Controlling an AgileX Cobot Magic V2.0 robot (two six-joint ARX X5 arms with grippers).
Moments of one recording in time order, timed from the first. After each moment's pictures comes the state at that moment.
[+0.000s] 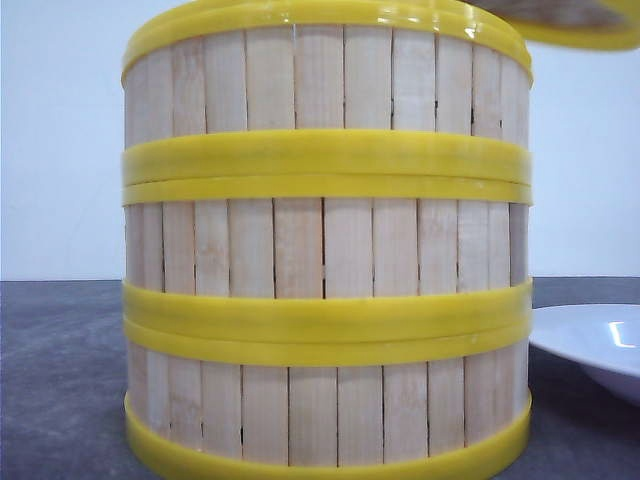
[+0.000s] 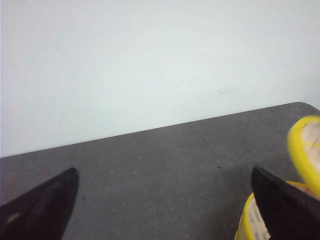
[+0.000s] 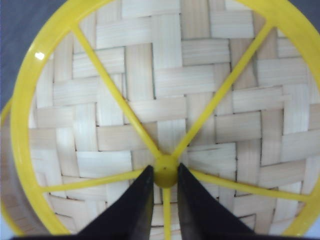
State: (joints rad) left arm -0.58 0.87 1.97 -1.28 -0.32 -0.02; right arm 0.54 1.42 1.79 -1.34 -0.16 0.17
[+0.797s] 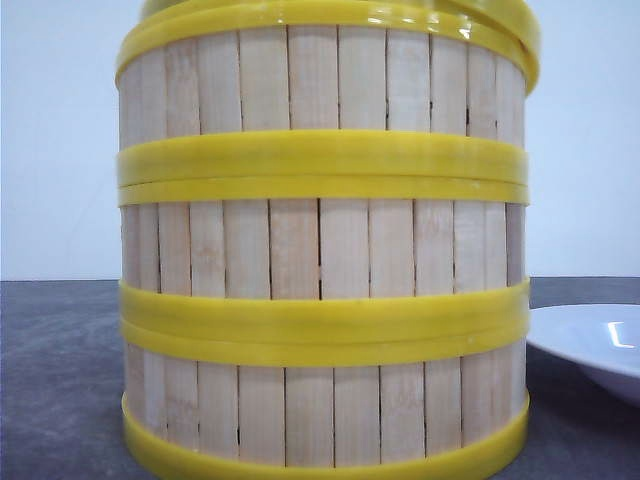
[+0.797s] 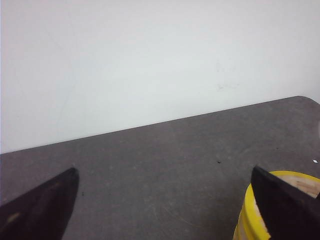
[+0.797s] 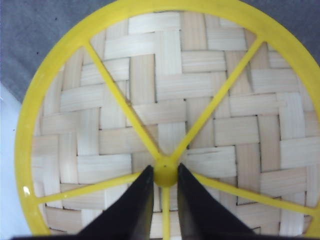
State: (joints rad) left arm -0.58 0.88 1.97 -1.30 -0.31 -0.02; right arm 0.82 1.62 1.79 -1.29 -0.17 0.19
